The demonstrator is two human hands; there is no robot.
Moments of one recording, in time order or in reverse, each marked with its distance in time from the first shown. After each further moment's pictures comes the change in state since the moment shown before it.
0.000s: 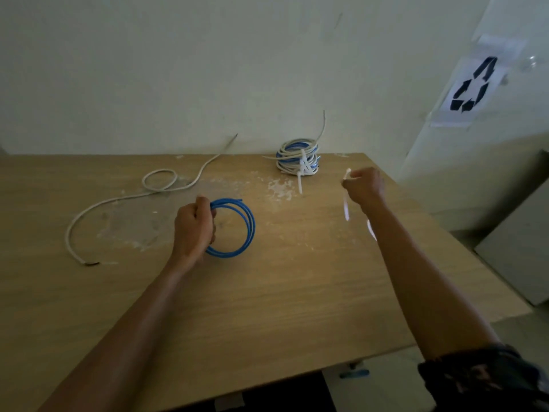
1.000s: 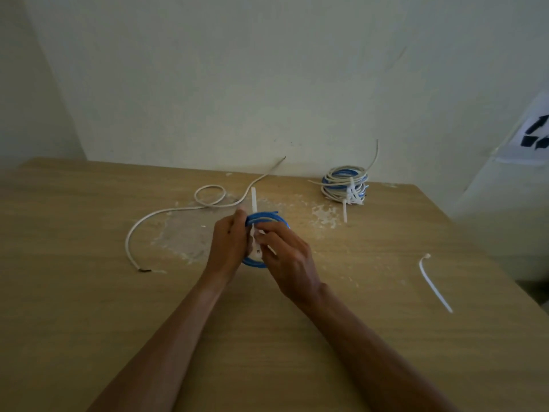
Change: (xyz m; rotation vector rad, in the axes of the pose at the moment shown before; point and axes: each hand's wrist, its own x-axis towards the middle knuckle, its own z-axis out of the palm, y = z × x) left_hand -0.002 0.020 -0.023 -0.047 -0.002 0.091; right_hand -0.194 -0.088 0.113 0.297 -0.001 -1.283
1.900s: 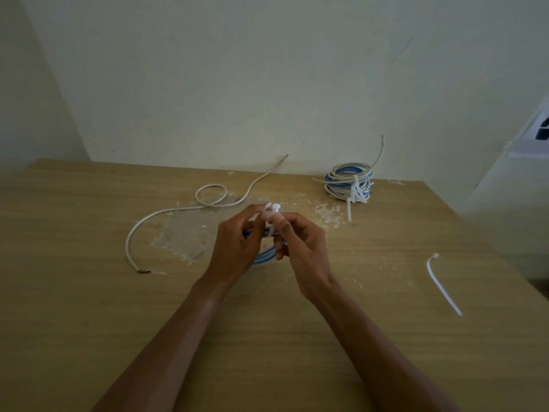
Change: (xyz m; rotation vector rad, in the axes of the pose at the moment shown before) left_hand 0.005 -0.008 0.000 0.322 -0.123 0.511; right_hand 0.019 -0.011 -0.025 0.883 0.027 0.859
